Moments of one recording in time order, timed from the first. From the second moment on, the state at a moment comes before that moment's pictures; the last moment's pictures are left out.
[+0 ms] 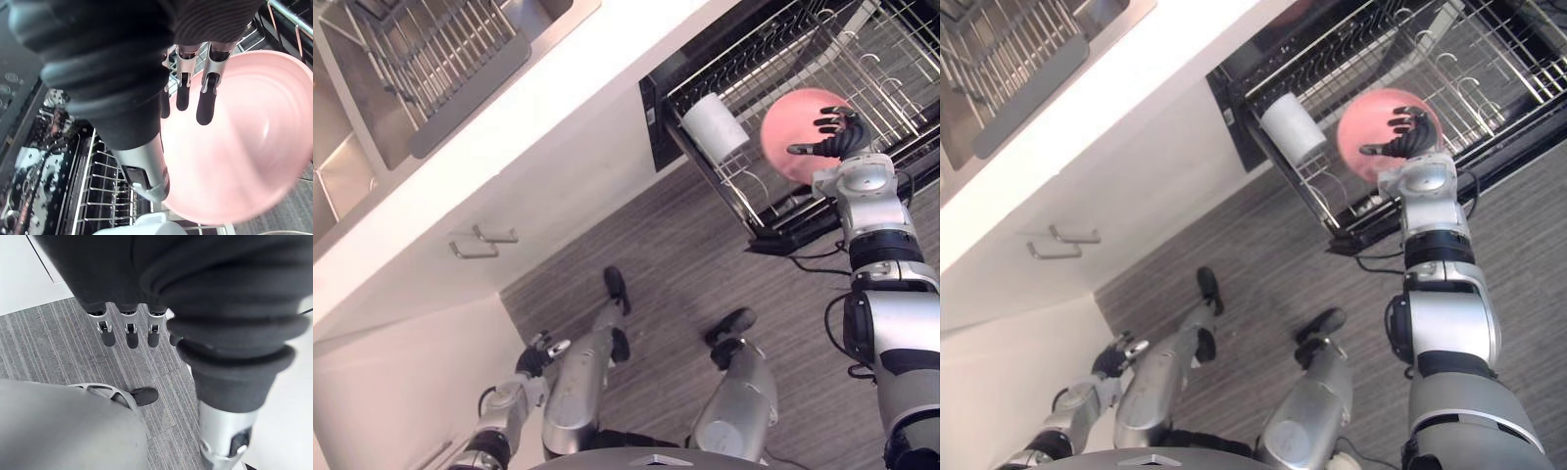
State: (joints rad) left arm -0.07 0.09 -0.06 0.95 -0.37 -0.13 -0.14; right arm -0.99 -0.71 -0.02 0.91 -0.01 0.07 -0.04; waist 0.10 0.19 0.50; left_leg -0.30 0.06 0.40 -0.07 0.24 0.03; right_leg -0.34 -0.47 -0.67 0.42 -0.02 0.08
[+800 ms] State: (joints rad) left arm 0.11 0.11 0.04 0.97 -0.35 -0.16 -0.14; right arm -0.51 -0.66 -0.57 0.69 0.46 0.03 -0.31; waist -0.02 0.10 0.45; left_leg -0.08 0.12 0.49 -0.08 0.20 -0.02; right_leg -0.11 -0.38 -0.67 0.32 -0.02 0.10
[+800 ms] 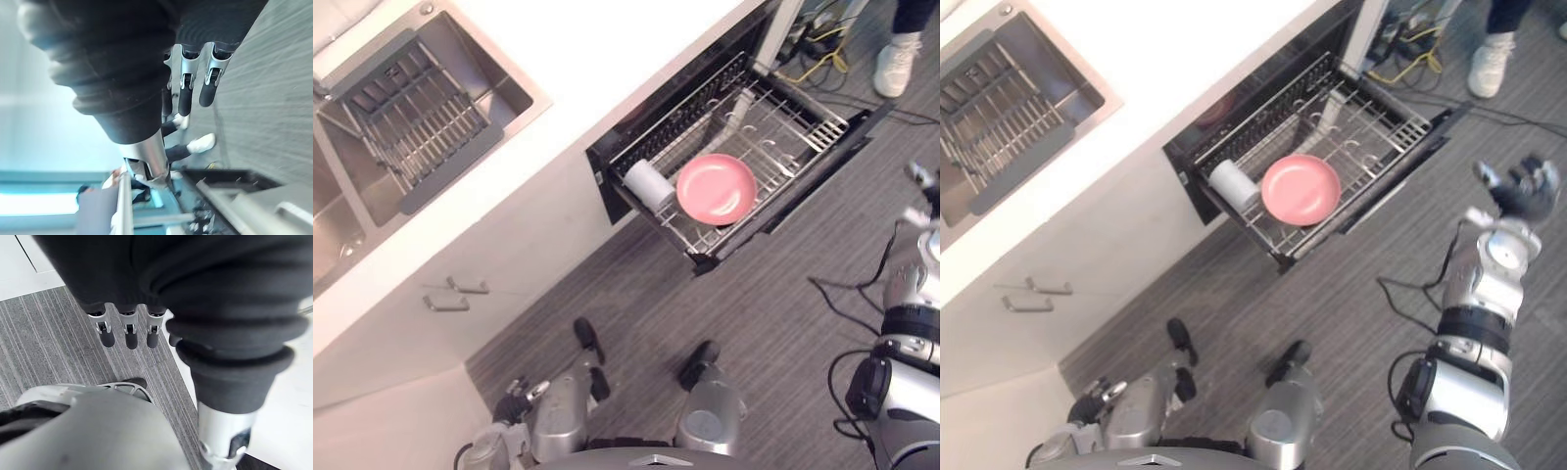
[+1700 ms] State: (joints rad) left arm 0.06 0.11 -0.08 0.99 -0.37 -0.13 -0.14; right arm -0.88 -0.69 -0.05 0.97 -0.19 0.18 -0.22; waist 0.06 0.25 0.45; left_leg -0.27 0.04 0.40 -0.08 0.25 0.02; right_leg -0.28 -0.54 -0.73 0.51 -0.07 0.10
